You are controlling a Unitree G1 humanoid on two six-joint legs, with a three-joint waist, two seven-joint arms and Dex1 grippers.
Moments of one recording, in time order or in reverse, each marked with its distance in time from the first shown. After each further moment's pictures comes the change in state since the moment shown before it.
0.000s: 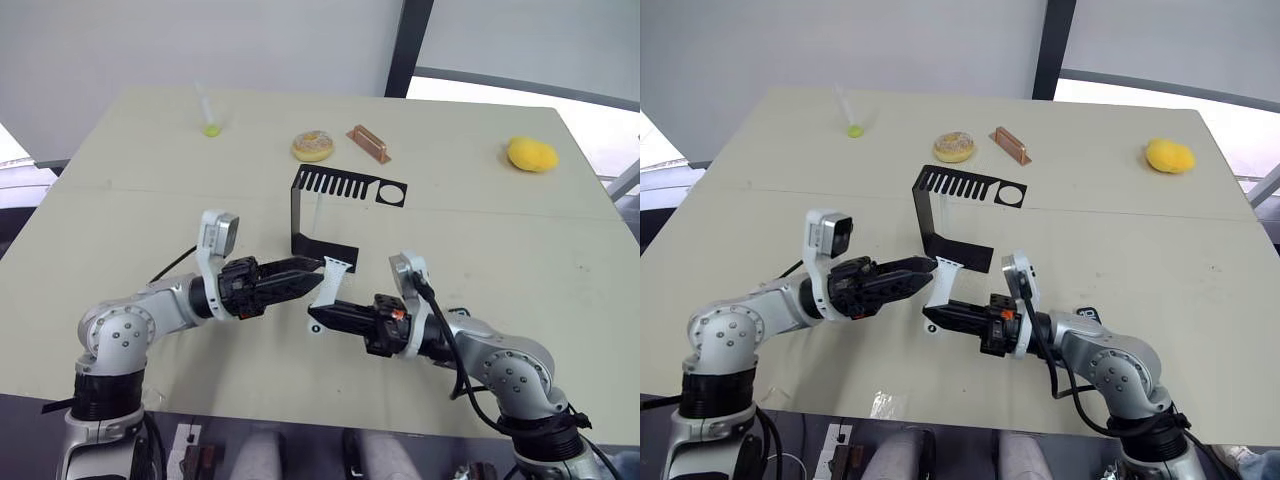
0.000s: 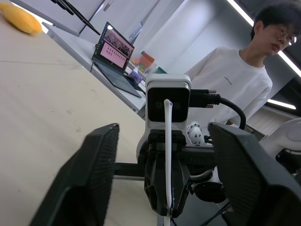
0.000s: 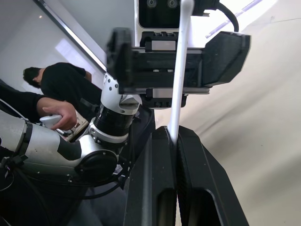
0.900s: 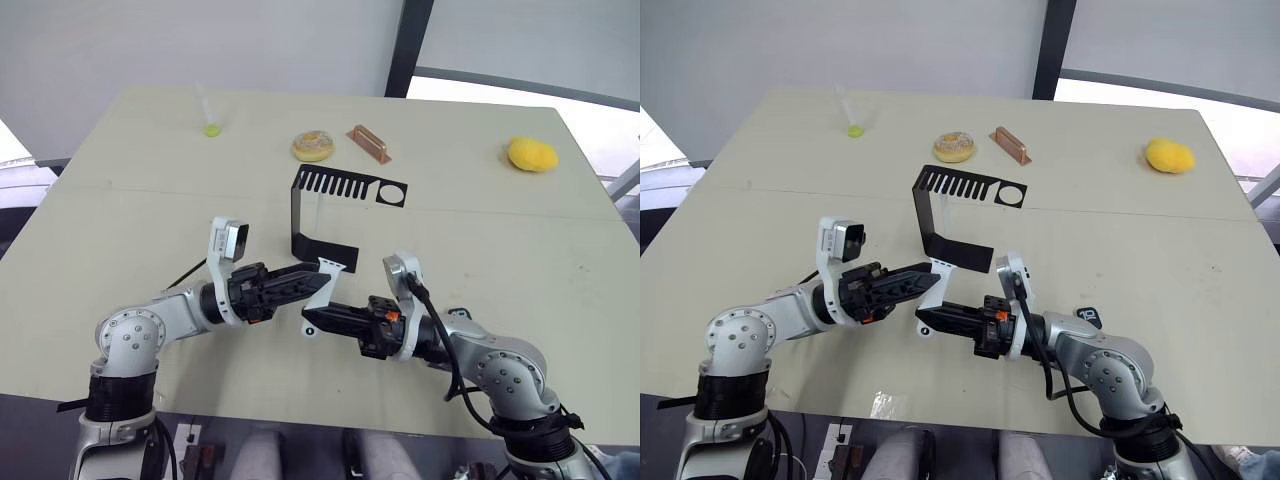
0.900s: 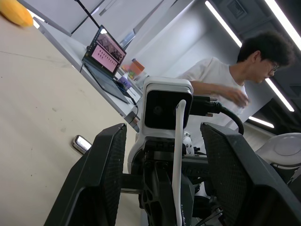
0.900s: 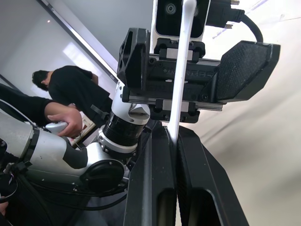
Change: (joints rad) left arm 0.012 -0.034 -0.019 0.033 -0.049 0.027 0.036; right arm 0.004 0.037 0.006 0.000 -0.004 0.013 -0.001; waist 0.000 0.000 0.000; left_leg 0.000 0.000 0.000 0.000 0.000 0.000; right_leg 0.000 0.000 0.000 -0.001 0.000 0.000
